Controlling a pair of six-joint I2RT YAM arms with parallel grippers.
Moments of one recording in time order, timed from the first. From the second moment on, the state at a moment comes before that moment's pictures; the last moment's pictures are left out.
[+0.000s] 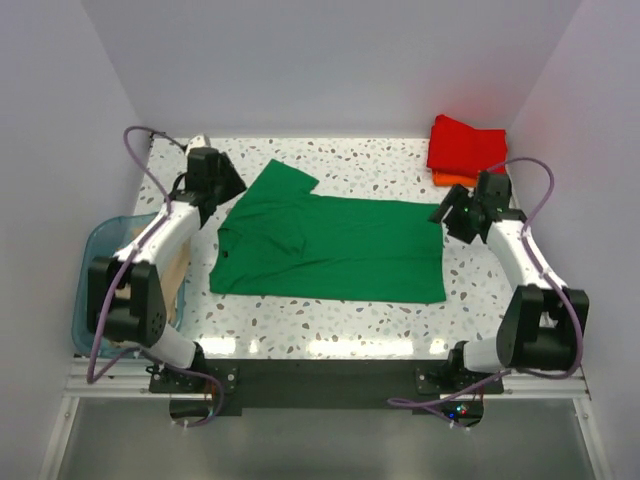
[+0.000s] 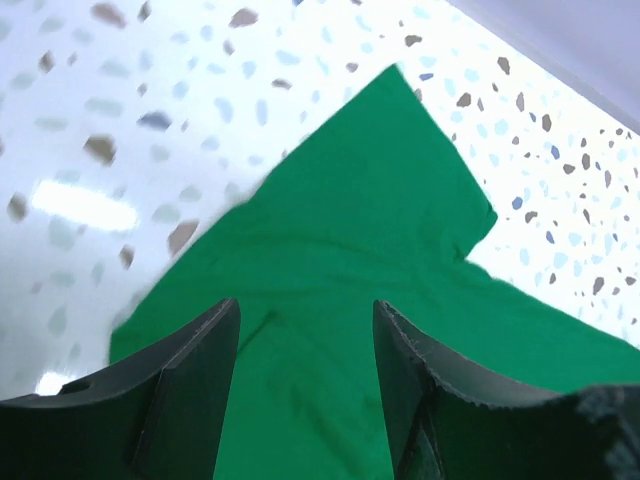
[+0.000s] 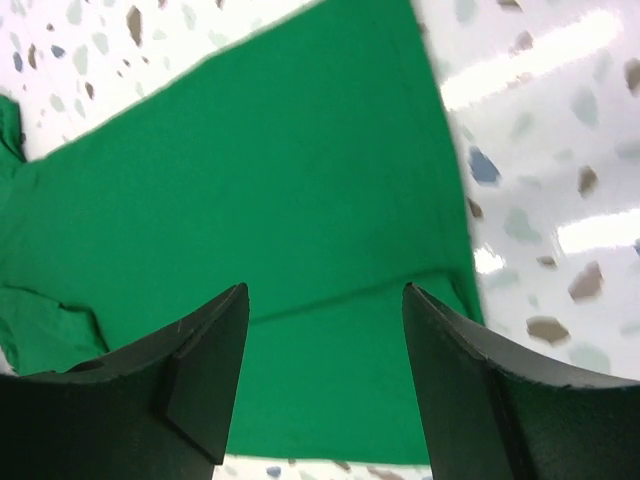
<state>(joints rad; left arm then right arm) -0.14 1.50 1.07 -0.20 -0.14 -0.61 -0.11 1.36 0.96 -0.48 -0.16 0.53</state>
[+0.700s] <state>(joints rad) -0.15 2.43 1.88 -0.05 0.03 -0.29 -0.02 1.74 1.20 -0.26 -0.12 0.50</state>
